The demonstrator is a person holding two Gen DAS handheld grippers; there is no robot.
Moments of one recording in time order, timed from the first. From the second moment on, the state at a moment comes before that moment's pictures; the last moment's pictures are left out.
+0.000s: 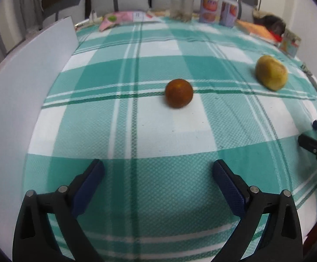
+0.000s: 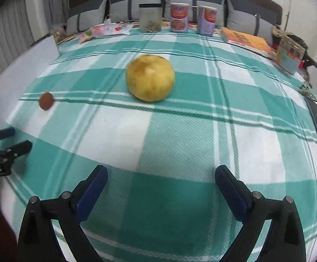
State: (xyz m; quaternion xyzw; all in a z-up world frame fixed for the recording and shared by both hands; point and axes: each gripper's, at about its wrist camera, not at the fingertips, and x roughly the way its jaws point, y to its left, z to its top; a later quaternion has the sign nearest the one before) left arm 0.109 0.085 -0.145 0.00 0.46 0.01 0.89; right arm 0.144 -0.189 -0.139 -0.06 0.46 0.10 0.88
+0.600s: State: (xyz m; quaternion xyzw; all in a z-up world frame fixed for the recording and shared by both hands) left arm 0.103 0.087 -0.146 0.00 0.44 0.01 0.90; right arm 0.144 -0.191 -0.147 -0.06 0.45 0.11 0.88
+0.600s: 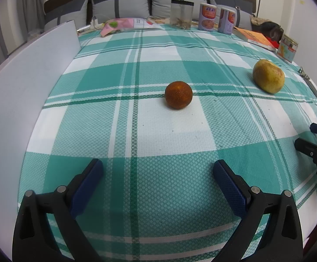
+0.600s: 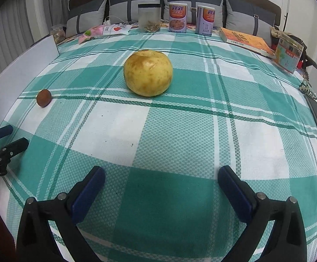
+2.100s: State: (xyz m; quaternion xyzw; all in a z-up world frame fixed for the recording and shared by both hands) left arm 0.103 0.085 -0.146 0.00 0.45 0.01 0.89; right arm 0.144 -0.191 -0.147 -0.06 0.45 0.11 0.88
